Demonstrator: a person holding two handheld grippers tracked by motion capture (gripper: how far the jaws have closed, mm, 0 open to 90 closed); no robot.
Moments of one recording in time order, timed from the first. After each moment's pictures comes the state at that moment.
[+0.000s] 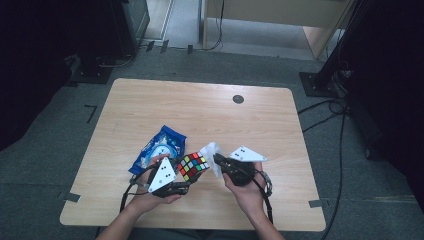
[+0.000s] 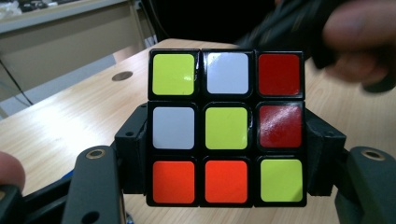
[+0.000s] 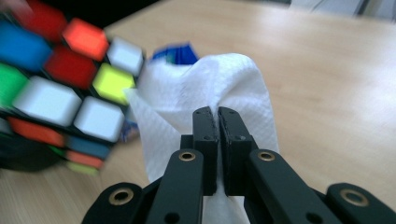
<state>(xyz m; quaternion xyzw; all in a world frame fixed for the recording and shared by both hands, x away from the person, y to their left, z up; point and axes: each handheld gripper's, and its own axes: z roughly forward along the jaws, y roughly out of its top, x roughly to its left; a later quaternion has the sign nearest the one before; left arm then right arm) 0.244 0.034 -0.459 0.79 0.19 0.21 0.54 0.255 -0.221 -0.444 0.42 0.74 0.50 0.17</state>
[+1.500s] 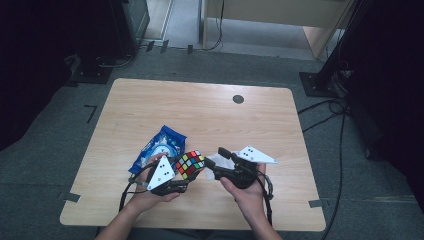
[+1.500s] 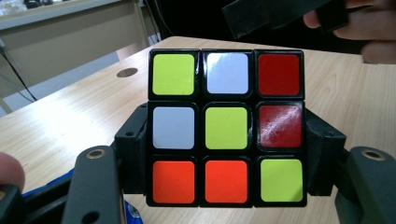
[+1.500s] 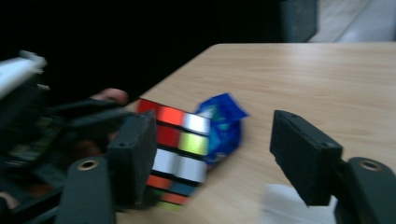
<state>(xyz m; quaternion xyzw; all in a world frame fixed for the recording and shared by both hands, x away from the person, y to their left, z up) 0.245 0.035 -0.460 0.79 0.19 0.21 0.55 0.241 -0.215 -0.424 0.43 0.68 0.59 0.10</state>
